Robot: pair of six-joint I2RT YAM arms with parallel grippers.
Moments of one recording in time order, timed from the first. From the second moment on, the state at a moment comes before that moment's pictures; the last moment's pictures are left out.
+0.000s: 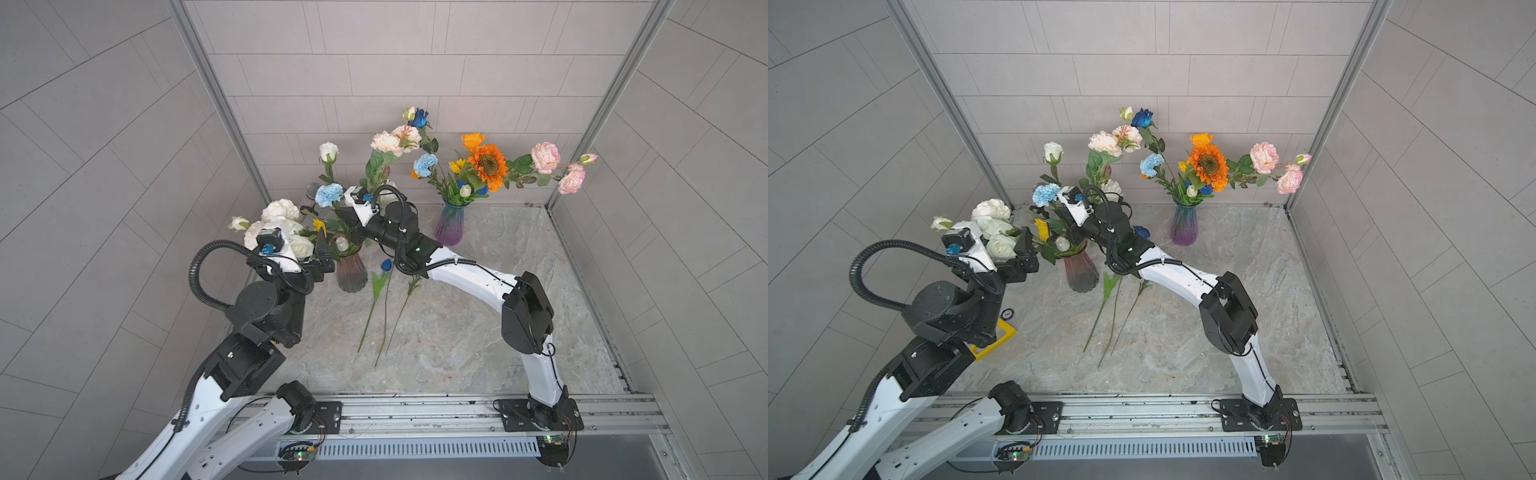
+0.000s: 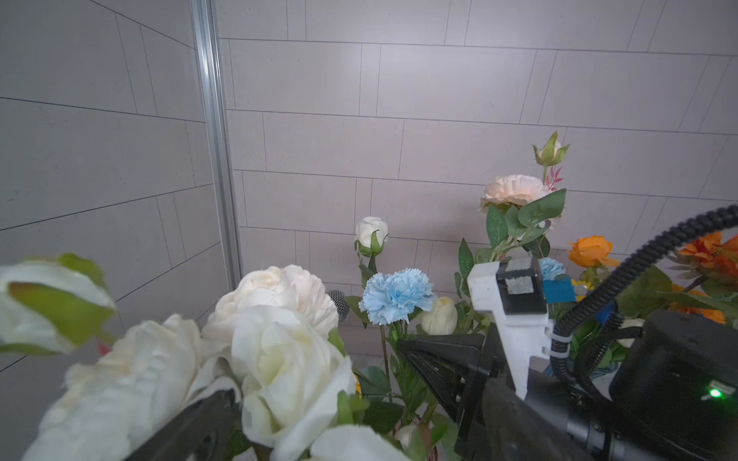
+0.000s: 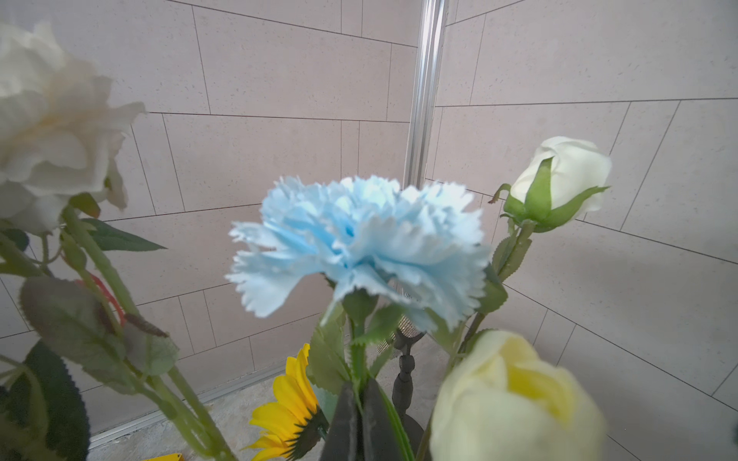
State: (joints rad) left arm -0.68 0.67 1.02 -0.18 -0.73 0.04; right arm 0.80 2.07 1.84 0.31 -0.18 -0.02
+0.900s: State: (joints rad) left arm -0.68 0.44 0.86 0.20 -1.31 0.33; right arm 0.77 2.09 1.83 0.31 -0.23 0.02
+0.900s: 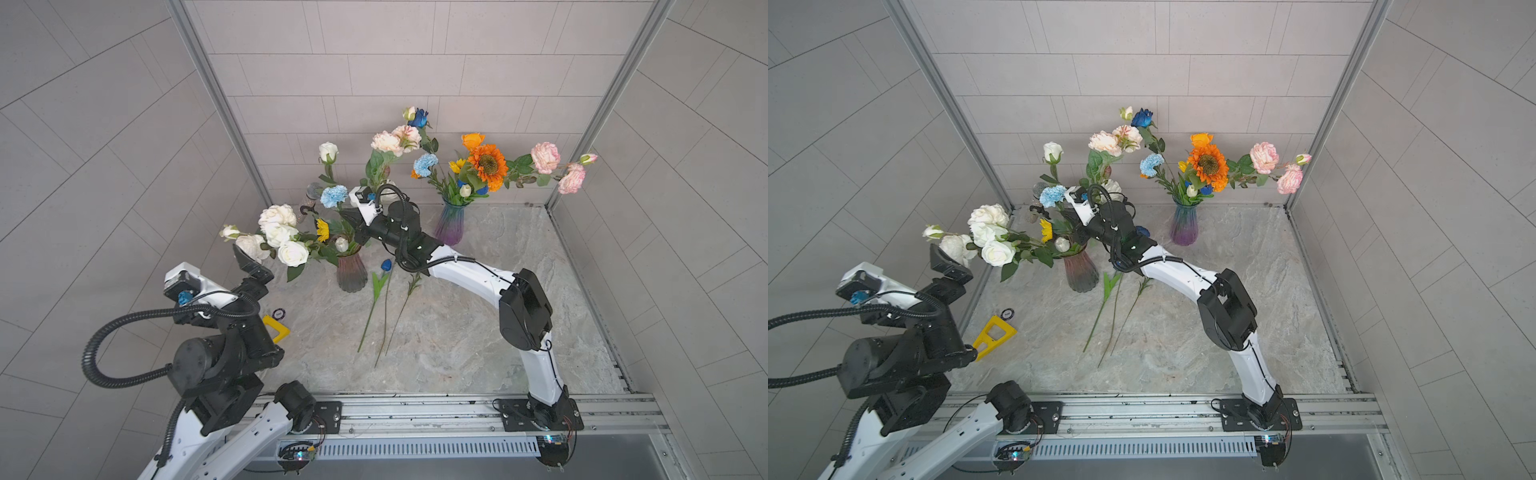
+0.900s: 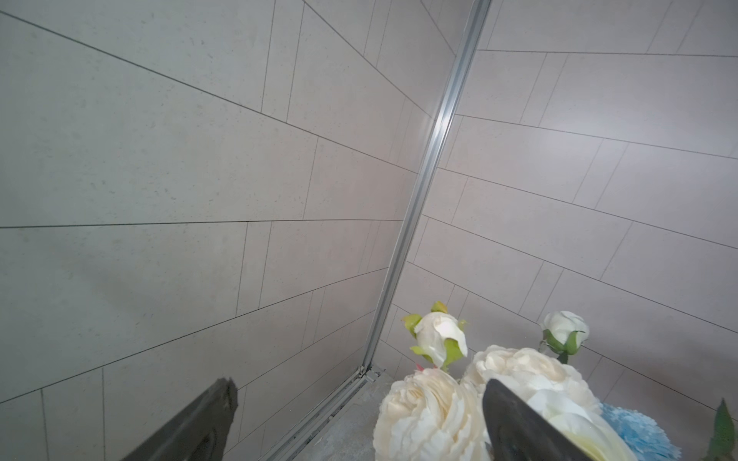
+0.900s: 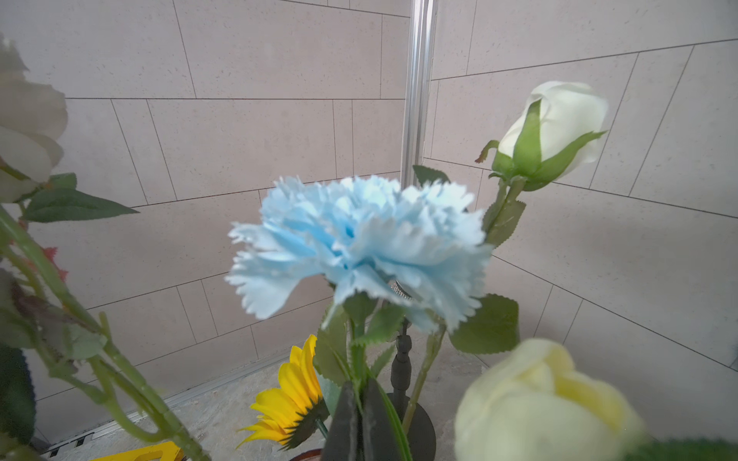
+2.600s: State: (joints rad) left arm 0.54 1.30 1.71 -0.52 -0.01 -0.37; right arm 0.73 2.09 1.80 0.32 -0.29 0.05
